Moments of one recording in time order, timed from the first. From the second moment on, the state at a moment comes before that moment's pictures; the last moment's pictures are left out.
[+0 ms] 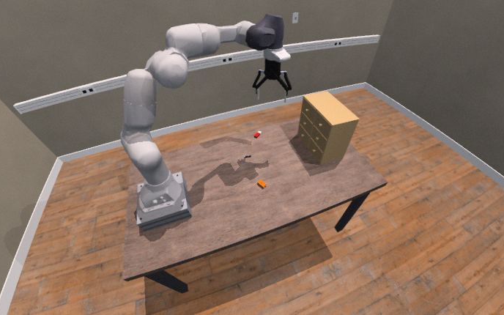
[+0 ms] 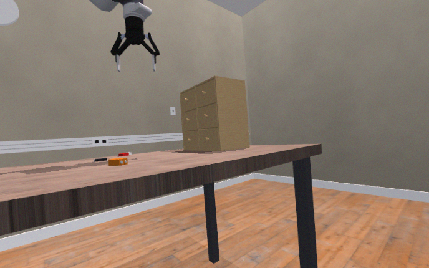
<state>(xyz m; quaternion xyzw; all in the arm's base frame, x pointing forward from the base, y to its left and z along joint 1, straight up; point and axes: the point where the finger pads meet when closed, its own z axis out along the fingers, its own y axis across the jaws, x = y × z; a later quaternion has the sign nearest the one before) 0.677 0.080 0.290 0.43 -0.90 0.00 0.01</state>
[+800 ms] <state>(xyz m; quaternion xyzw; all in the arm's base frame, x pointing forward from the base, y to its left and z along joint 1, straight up) 0.678 0.080 0.288 0.58 -0.81 0.00 0.01</state>
